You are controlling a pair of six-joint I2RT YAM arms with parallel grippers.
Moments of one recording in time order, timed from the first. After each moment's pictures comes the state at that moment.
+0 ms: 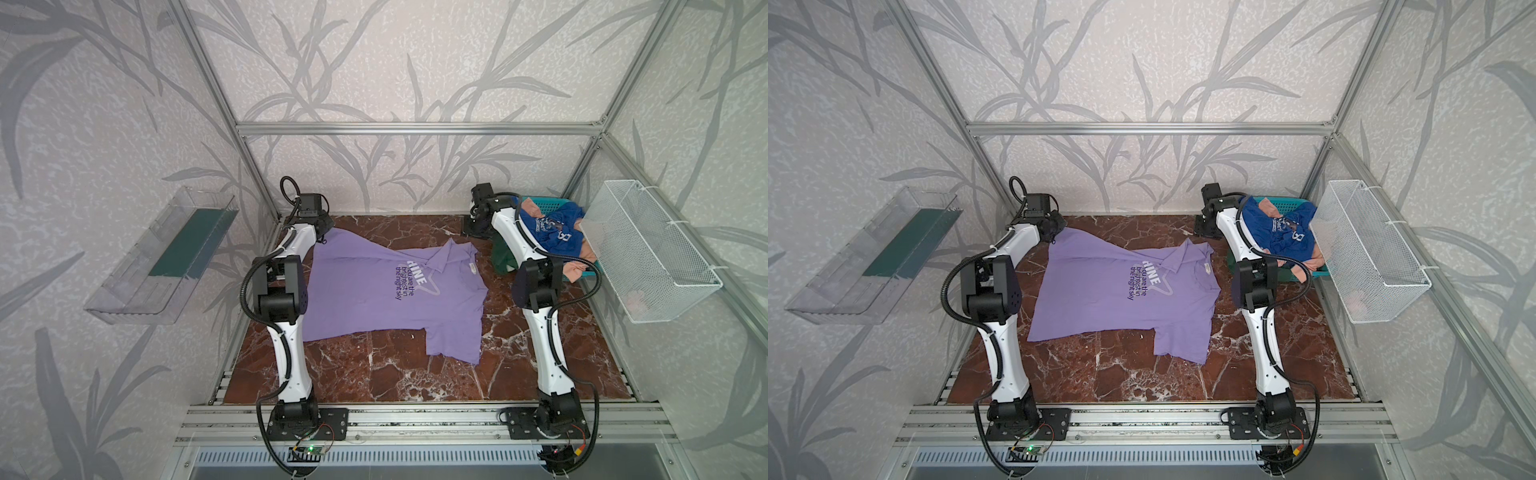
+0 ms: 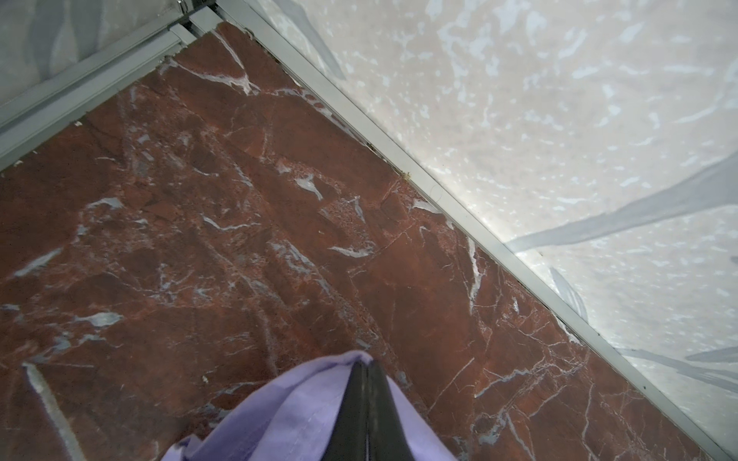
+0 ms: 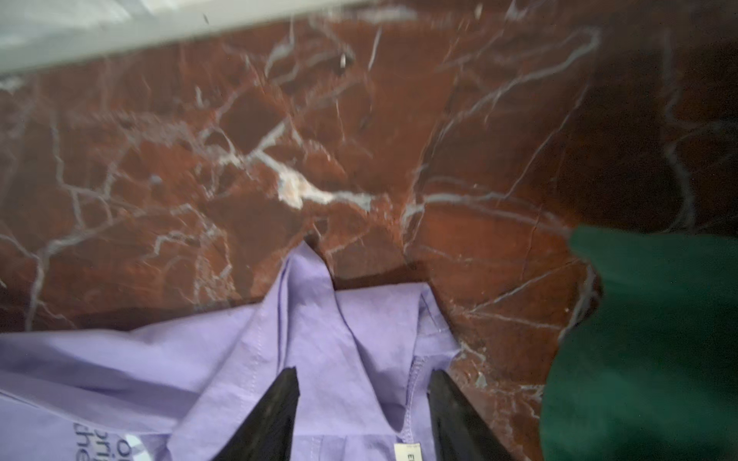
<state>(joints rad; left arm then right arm) 0.07 2.20 1.81 -0.36 -0.09 -0.64 0.21 2.55 2.50 -1.08 -0.09 0.31</state>
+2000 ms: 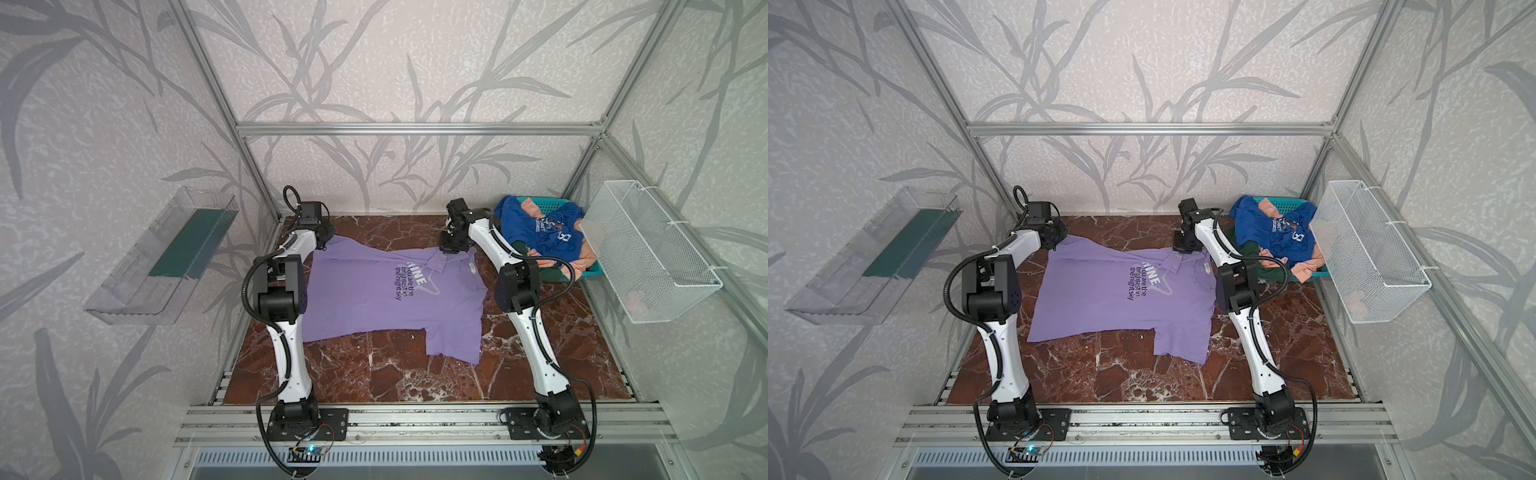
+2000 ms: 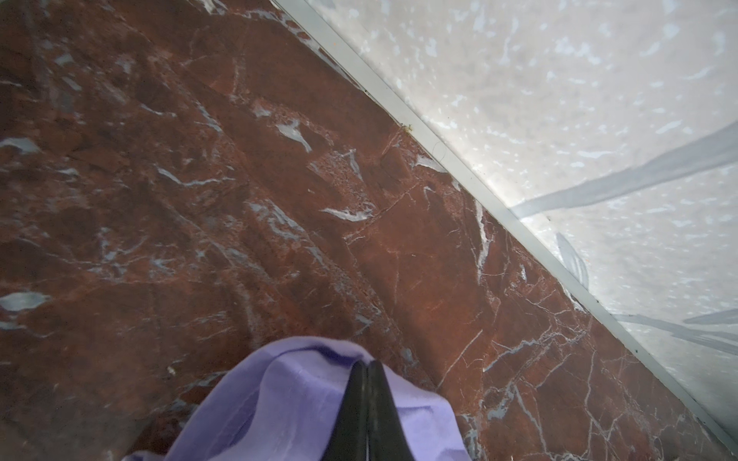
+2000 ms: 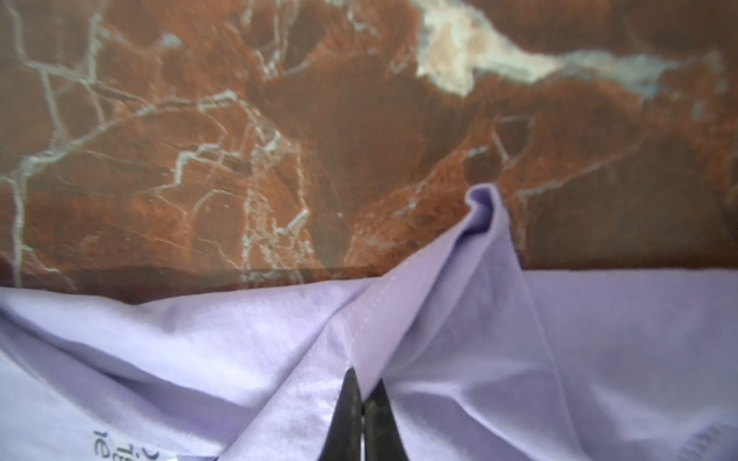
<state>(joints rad) 0.08 2.21 1.72 -0.29 0.01 -0.65 0.32 2.69 2.59 -1.10 -0.18 0.38</state>
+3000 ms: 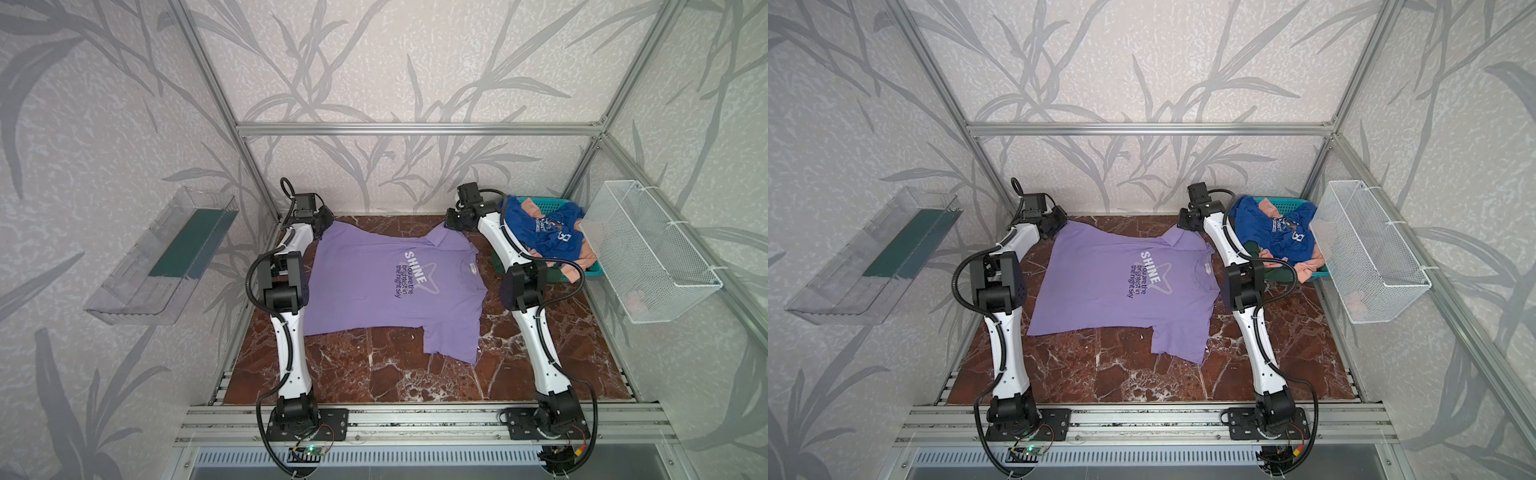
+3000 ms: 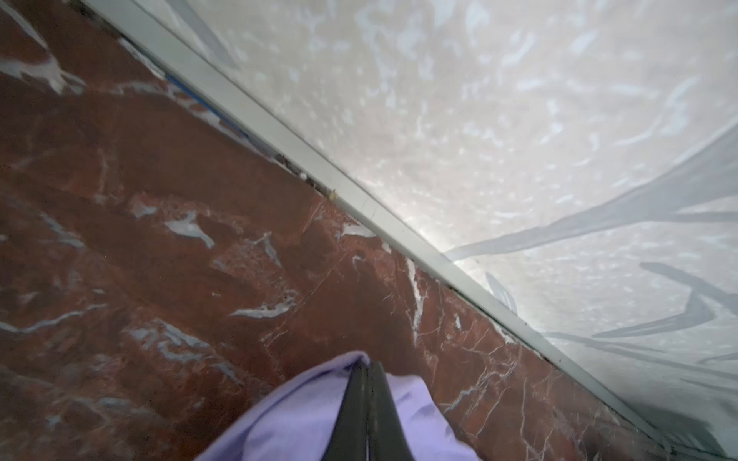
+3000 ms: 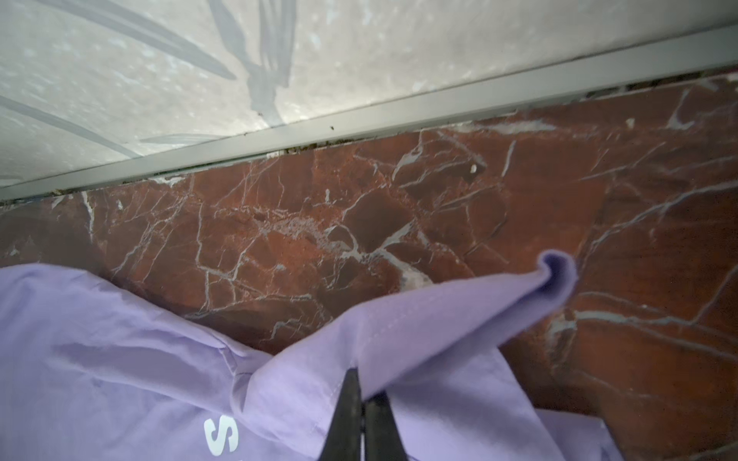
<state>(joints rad) 0.12 2.39 1.98 -0.25 0.20 -0.63 0.27 2.67 2.66 -0.88 -0.14 0.42</state>
